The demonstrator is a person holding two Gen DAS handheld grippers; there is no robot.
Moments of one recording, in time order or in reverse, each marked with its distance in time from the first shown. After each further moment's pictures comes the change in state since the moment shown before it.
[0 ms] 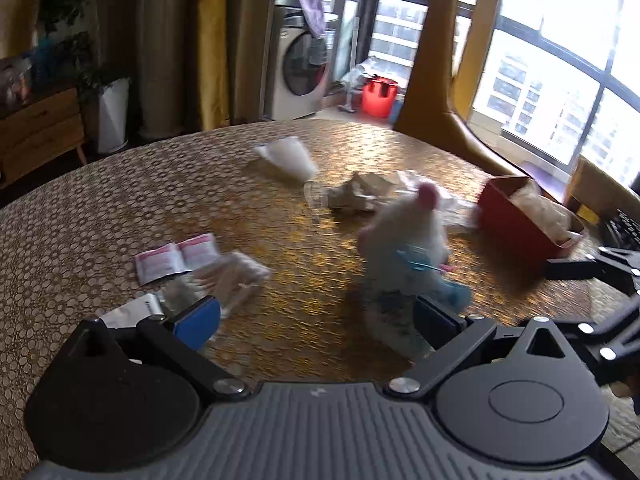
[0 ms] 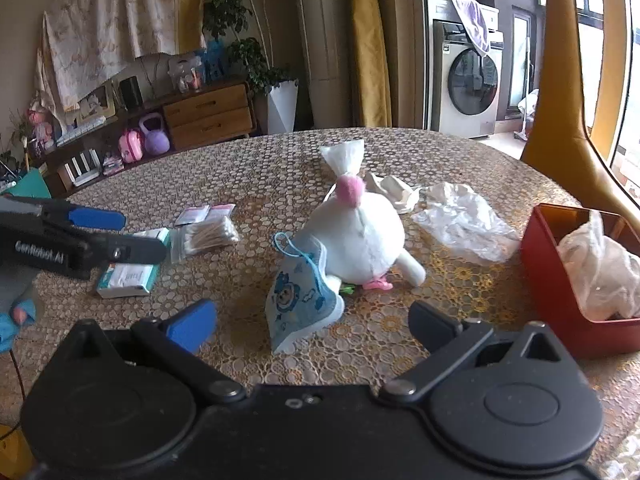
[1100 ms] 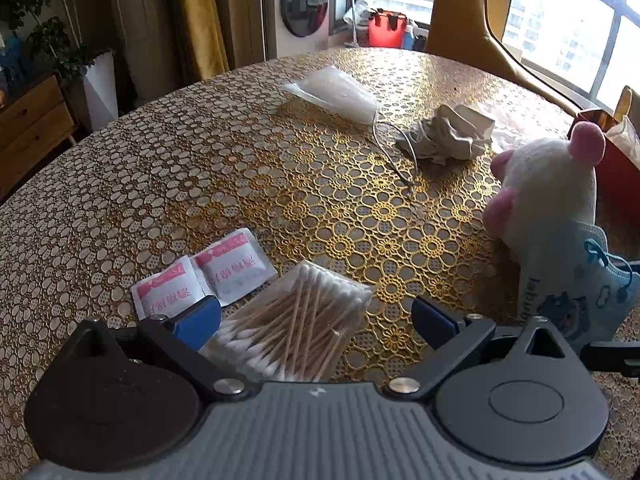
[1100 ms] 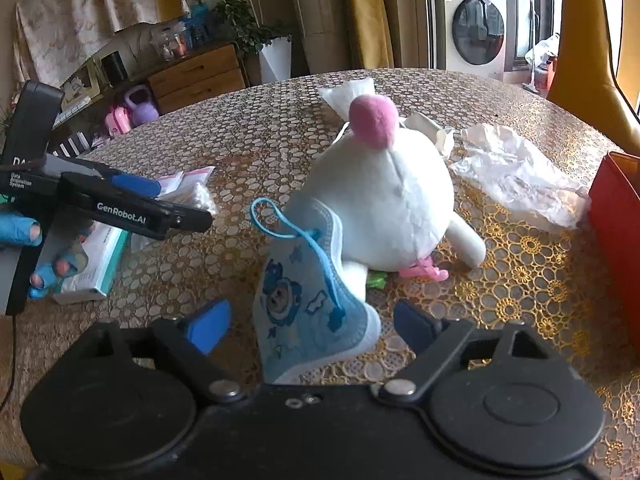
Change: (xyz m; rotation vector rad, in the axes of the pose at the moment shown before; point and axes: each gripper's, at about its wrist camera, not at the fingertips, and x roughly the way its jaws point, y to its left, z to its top) left arm 0.137 0.056 0.025 0.133 0.176 0.049; right arm 0.102 -0.004 -0.002 0.066 0.124 0.018
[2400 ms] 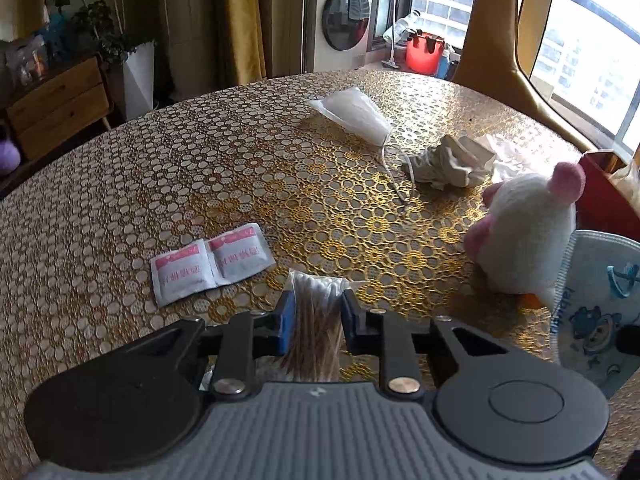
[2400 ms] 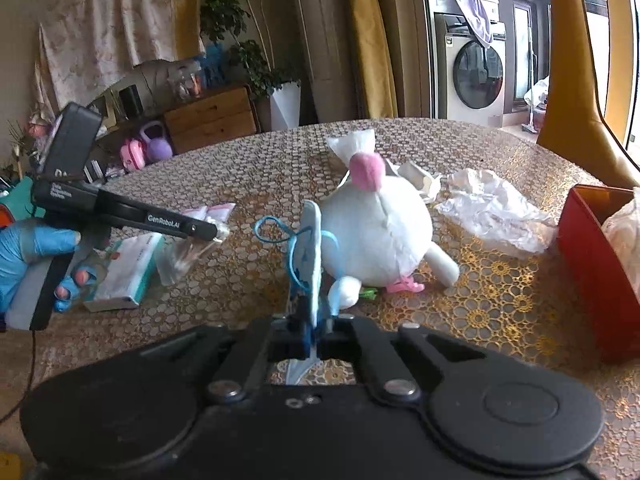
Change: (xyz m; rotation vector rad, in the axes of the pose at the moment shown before) left arm -0.036 -0.018 -0.004 -0.139 -0.032 0.056; right arm -0.064 0.002 -0.015 -0.025 -0.146 0.020
